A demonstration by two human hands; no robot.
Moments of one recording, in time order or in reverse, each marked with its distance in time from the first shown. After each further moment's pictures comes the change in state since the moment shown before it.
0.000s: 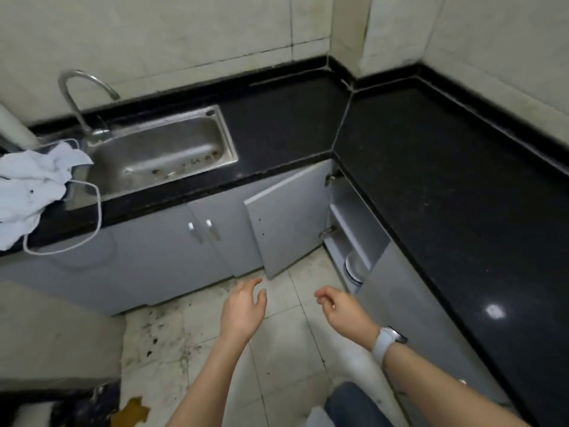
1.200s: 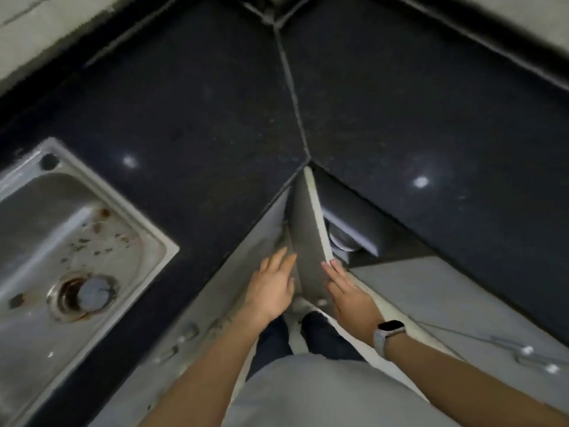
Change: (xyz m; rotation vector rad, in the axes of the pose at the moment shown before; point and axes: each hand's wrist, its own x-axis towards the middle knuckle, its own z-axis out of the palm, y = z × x) left_hand 0.361 0.058 0.018 0.427 -0.726 0.676; right_hand 0.247 -0.024 0.011 -0.311 0.271 0.183
